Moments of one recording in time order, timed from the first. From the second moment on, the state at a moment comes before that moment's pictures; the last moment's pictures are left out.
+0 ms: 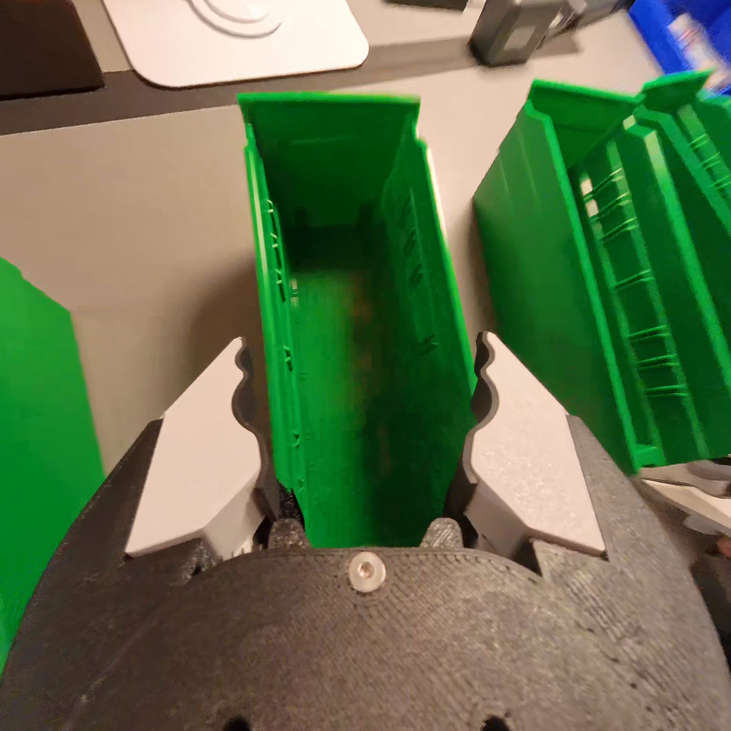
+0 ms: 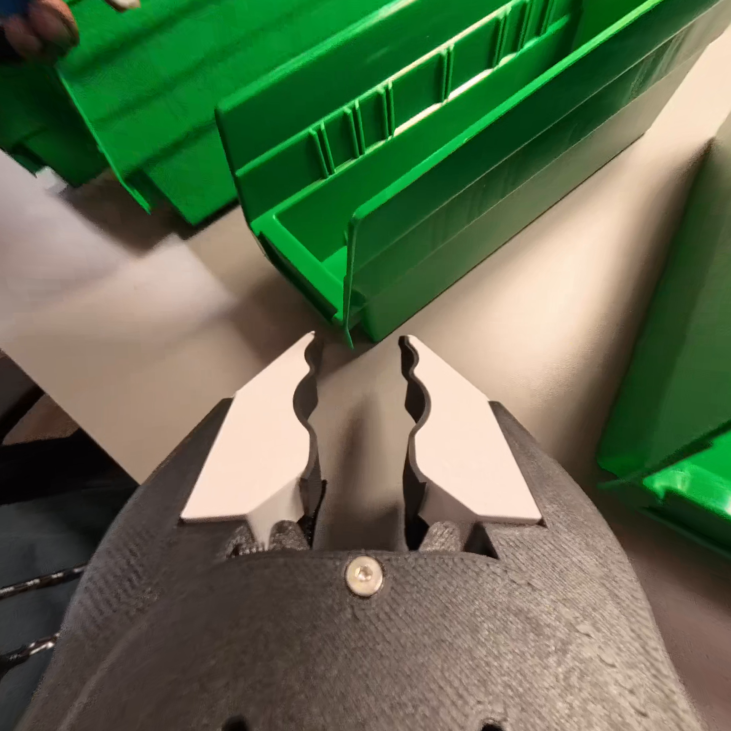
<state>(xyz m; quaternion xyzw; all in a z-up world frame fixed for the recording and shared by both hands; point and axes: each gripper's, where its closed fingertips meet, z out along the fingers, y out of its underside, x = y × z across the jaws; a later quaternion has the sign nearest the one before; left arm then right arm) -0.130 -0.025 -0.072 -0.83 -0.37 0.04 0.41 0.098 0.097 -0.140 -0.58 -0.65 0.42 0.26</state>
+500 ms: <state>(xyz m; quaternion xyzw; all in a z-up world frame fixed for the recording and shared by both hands) -0.056 -0.117 -0.085 -0.77 -0.32 0.09 0.54 0.058 0.120 -0.096 -0.55 -0.60 0.41 0.42</state>
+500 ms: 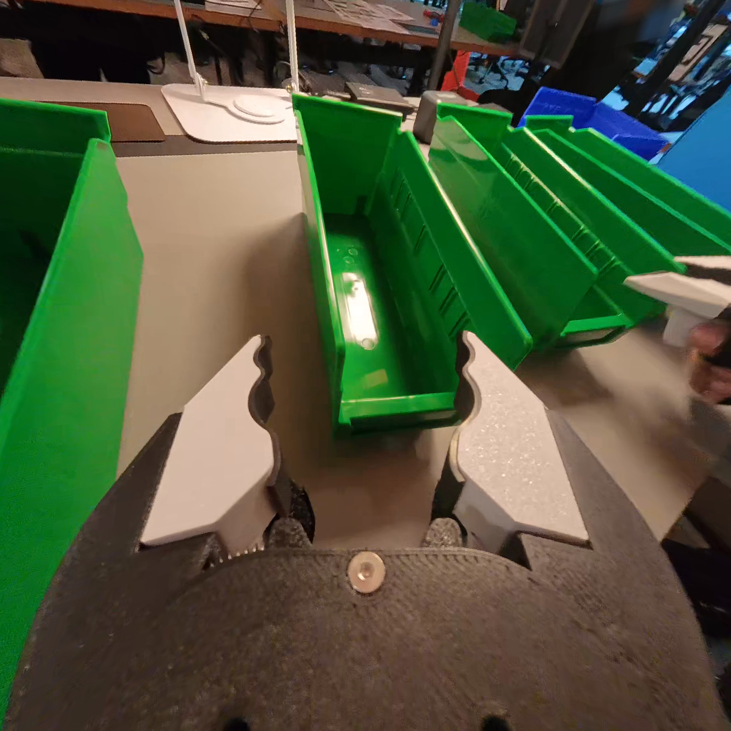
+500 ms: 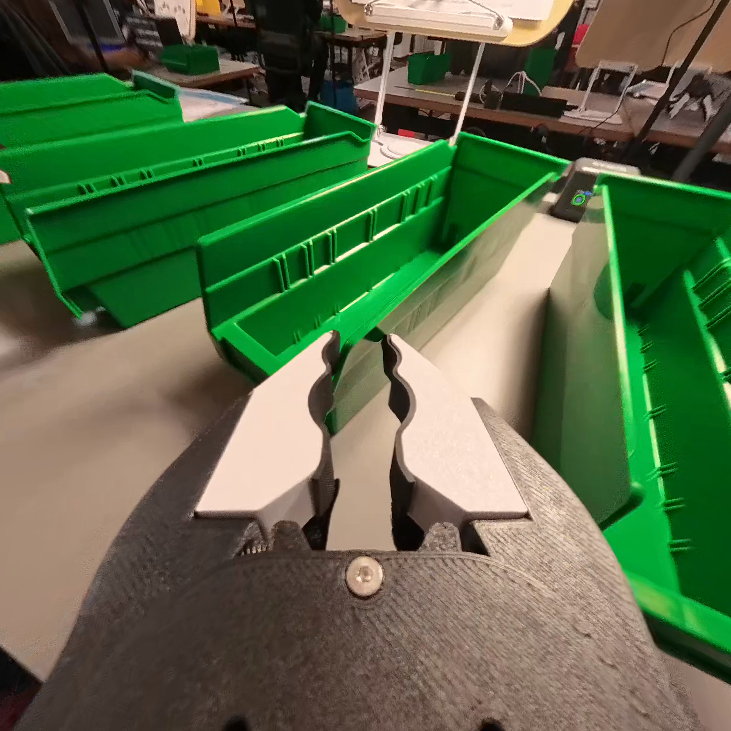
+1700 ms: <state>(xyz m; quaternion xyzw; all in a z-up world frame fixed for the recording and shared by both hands) -0.060 -0.120 -0.128 -0.72 -0.43 0.15 0.53 0.061 0.157 -0.107 -0.62 -0.53 0.39 0.44</state>
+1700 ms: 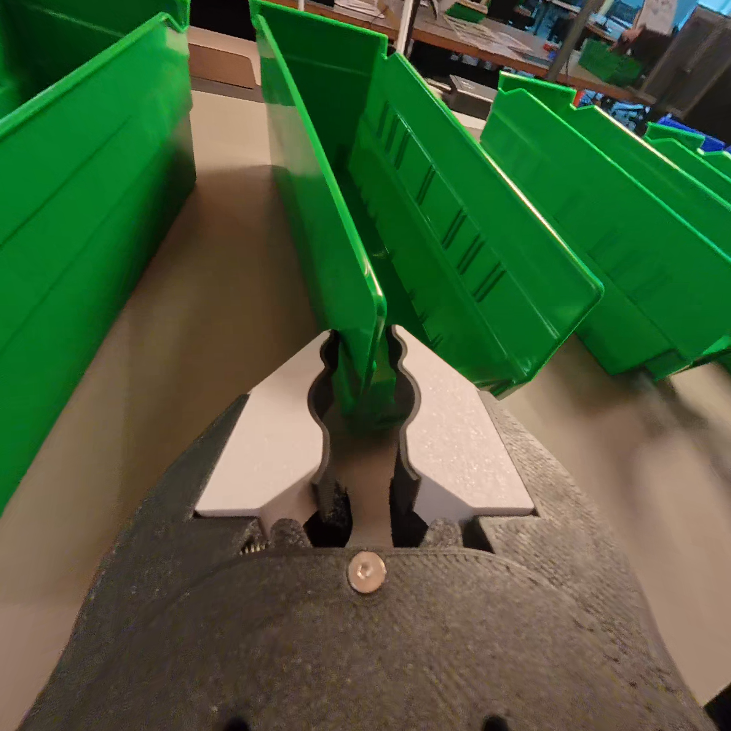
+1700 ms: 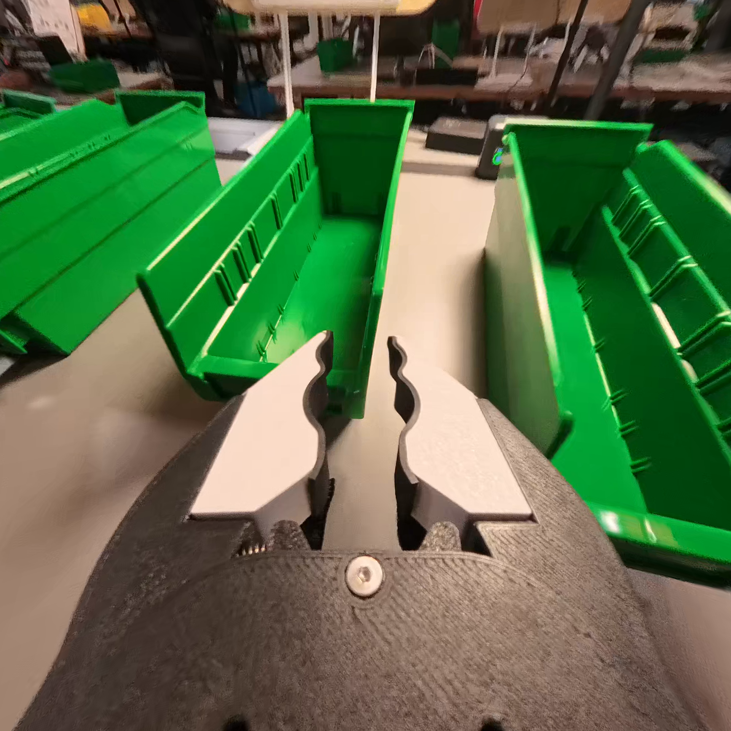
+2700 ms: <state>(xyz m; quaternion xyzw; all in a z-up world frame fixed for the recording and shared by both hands) -0.058 -0.110 -0.120 -0.69 -0.44 0.13 0.56 0.041 0.149 -0.111 -0.61 -0.55 0.33 0.47</state>
